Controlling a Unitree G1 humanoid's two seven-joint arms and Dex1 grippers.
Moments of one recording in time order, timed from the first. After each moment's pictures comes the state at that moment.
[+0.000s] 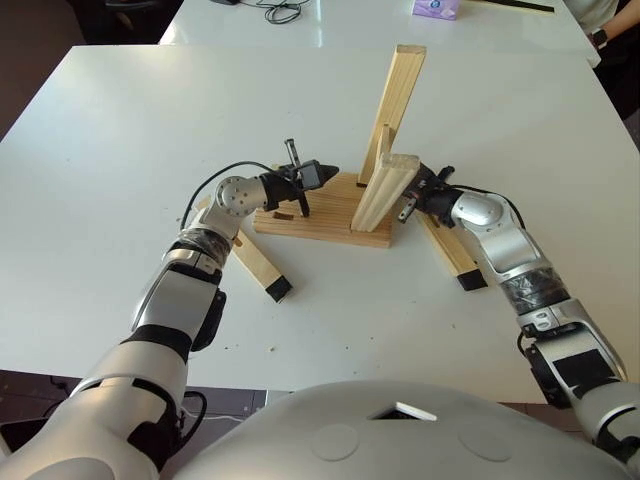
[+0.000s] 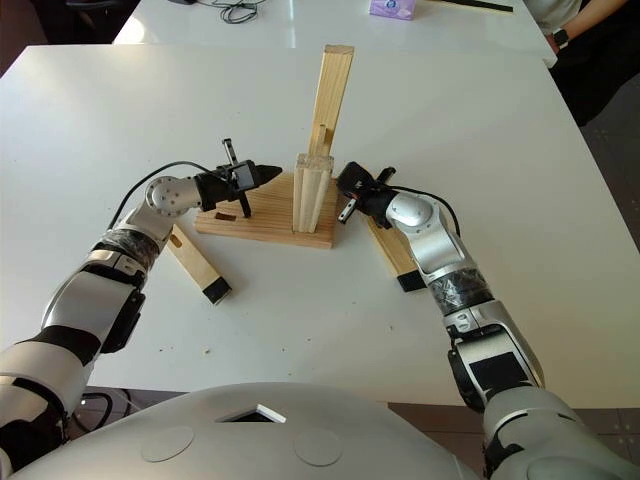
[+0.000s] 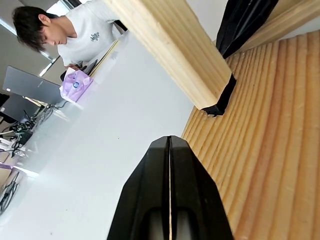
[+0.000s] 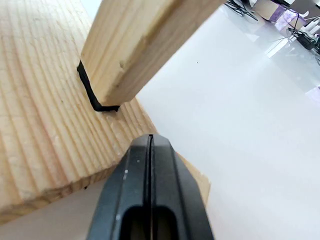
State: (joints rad) left arm -0.69 0.33 -0.30 1.06 0.14 -0.69 -0.73; right arm -0.32 -0.44 0.31 0.23 -0.06 0.18 0.54
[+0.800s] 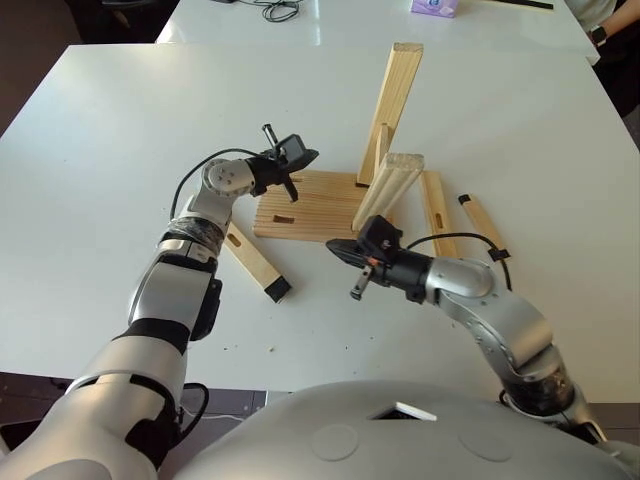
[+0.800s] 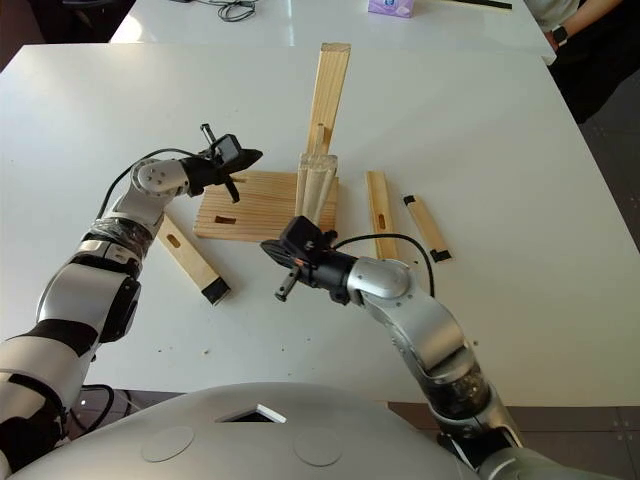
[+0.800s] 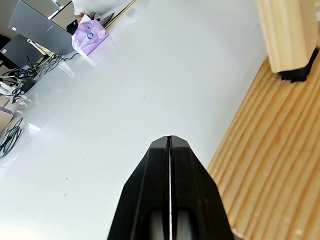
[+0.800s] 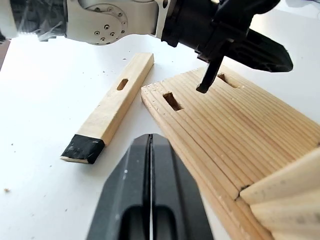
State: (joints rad) left arm -0.77 0.36 -0.23 1.11 0.19 -0.53 -0.66; right arm -0.04 -0.27 0.46 -0.59 0.19 0.83 0.48
